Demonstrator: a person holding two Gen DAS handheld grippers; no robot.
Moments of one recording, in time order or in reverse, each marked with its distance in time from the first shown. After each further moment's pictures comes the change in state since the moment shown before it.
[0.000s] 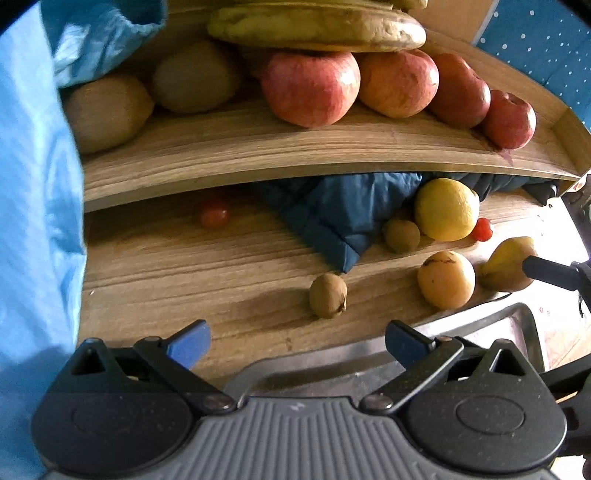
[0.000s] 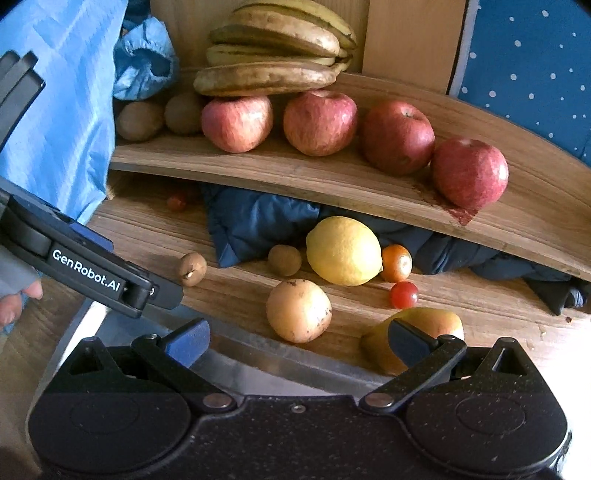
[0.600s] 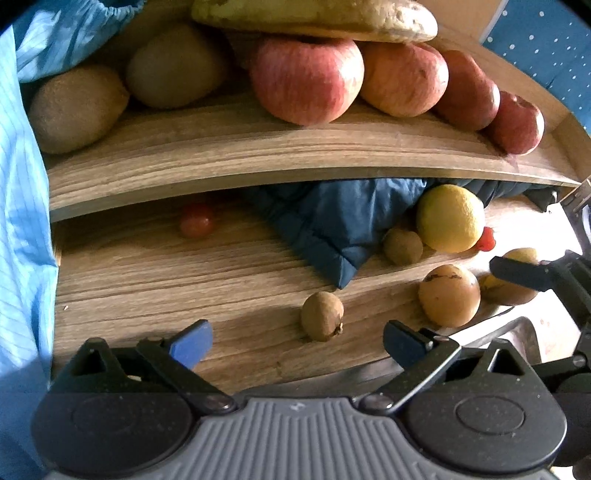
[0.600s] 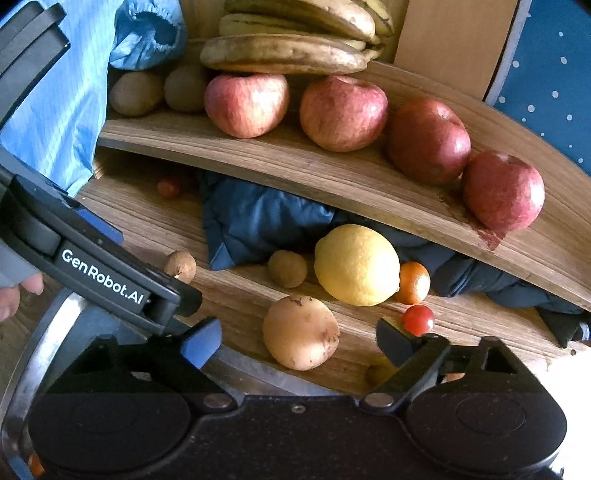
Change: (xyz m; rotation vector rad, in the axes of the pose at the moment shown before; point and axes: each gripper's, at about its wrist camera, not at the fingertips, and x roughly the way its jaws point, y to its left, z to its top) left arm 0.019 0.004 0.007 -0.011 -0.003 -0.047; right arm 0.033 0.012 0.014 -0.086 0.033 -0.021
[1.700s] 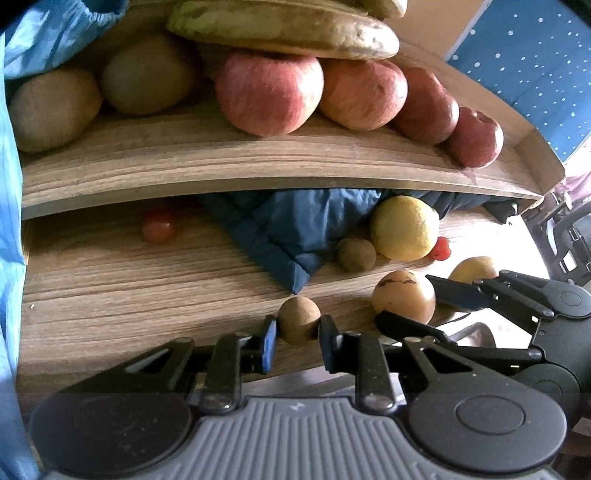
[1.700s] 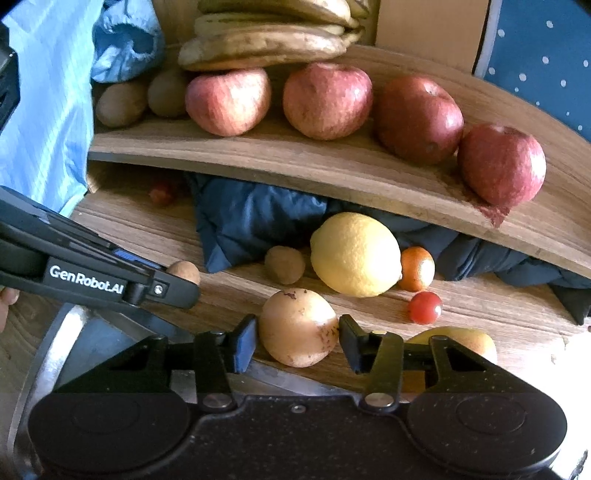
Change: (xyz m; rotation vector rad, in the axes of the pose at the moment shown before) left arm -0.006 -0.007 -0.004 -0.013 -0.054 -0.143; right arm 0.006 -0.009 -0.007 0.081 0.001 0.040
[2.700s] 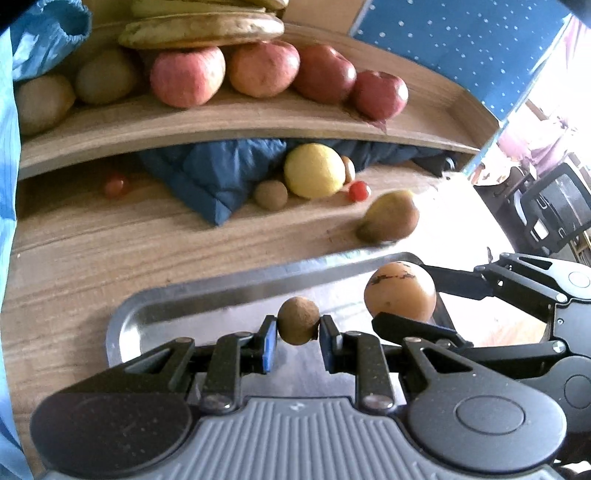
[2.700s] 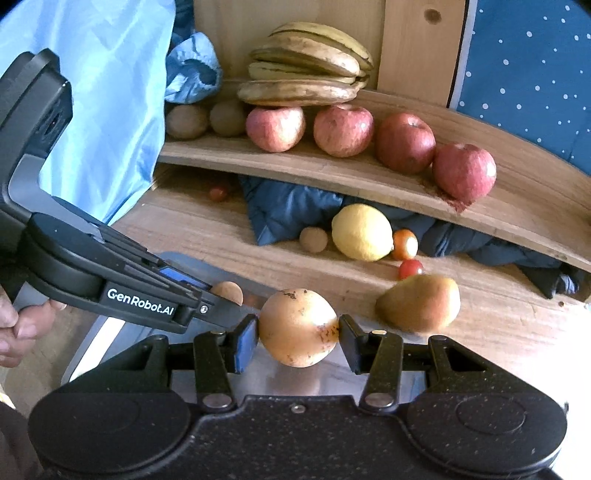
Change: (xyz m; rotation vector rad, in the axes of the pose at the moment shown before) left arm -0.035 -0.040 -0.065 0.119 -0.032 -0.106; right arm -0.093 0.012 -0.047 -0.024 -0.072 0.036
